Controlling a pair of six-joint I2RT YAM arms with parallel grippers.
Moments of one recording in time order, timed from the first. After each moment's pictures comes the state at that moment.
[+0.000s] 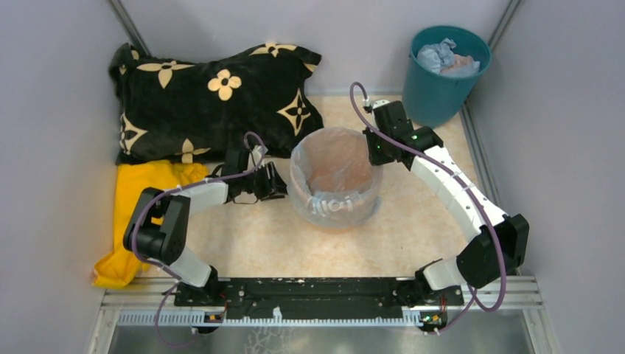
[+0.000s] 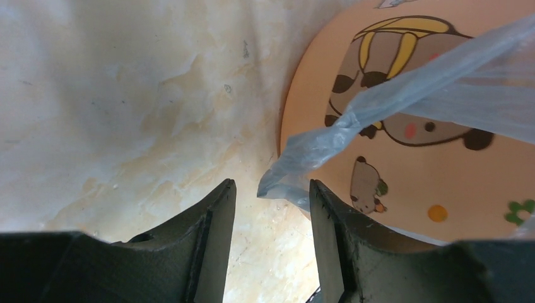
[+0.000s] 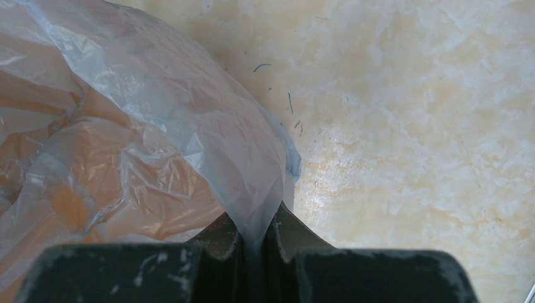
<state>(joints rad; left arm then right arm) -0.30 1.57 0.74 0.03 0.57 -0.59 0.45 1.41 1.36 -0.82 0.08 0.14</state>
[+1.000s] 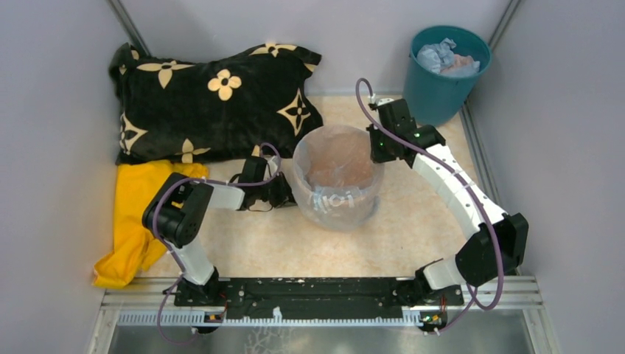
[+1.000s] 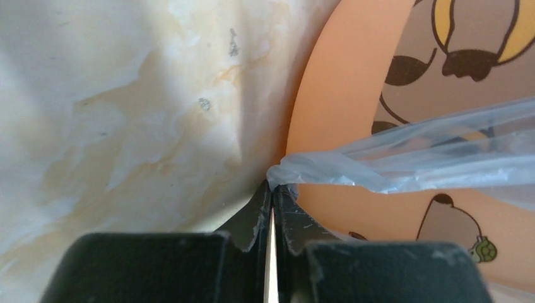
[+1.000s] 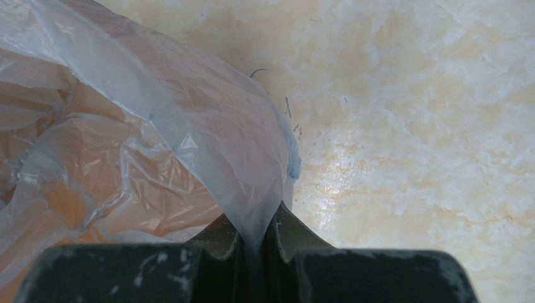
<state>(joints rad) -0.42 1.76 0.68 0.31 0.56 -0.75 0.42 1.41 1.36 -0.80 0.06 0.17</state>
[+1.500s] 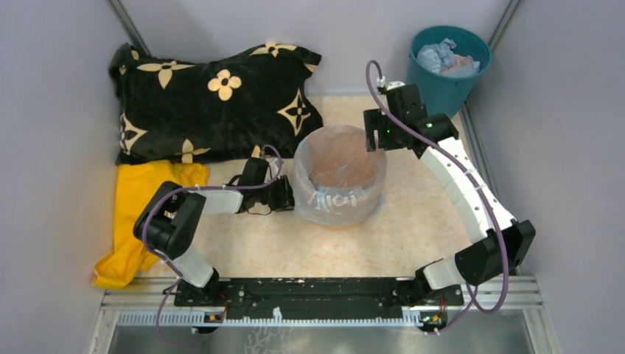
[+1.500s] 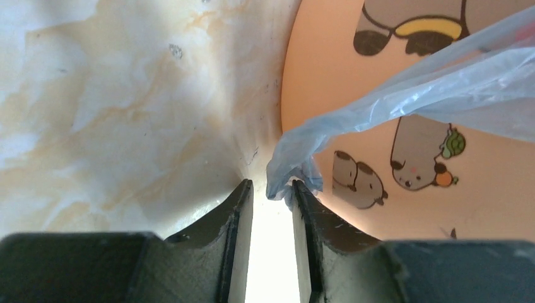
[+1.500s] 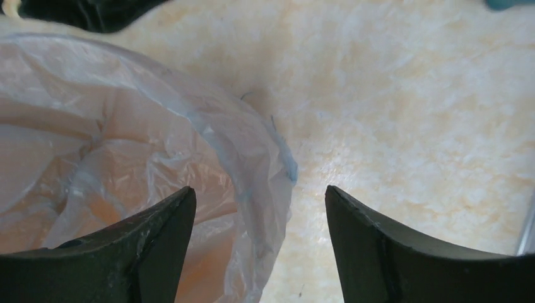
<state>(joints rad) -0.46 1.68 0.67 0.23 0.52 -0.71 0.40 1.42 1.51 -0.91 0.09 0.18</state>
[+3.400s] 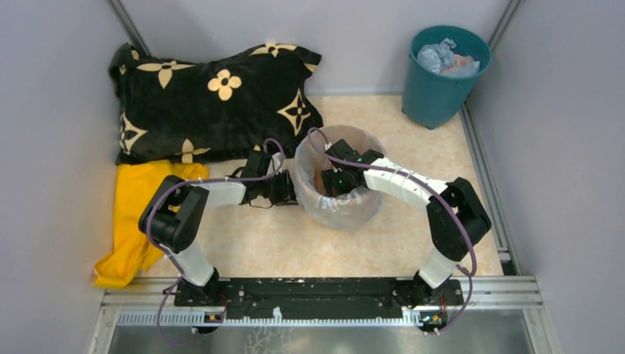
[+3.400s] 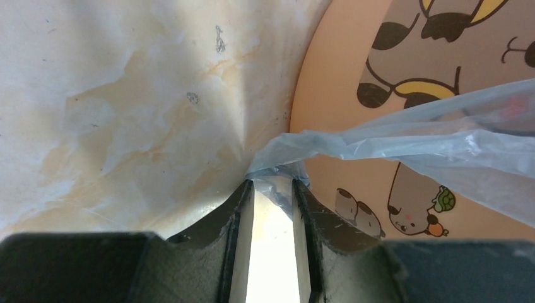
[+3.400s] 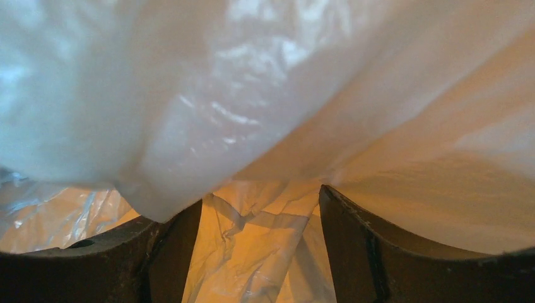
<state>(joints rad) -0.46 1.72 0.77 0.09 0.48 -0.65 0.71 1.65 1.19 -0.73 0.01 0.42</state>
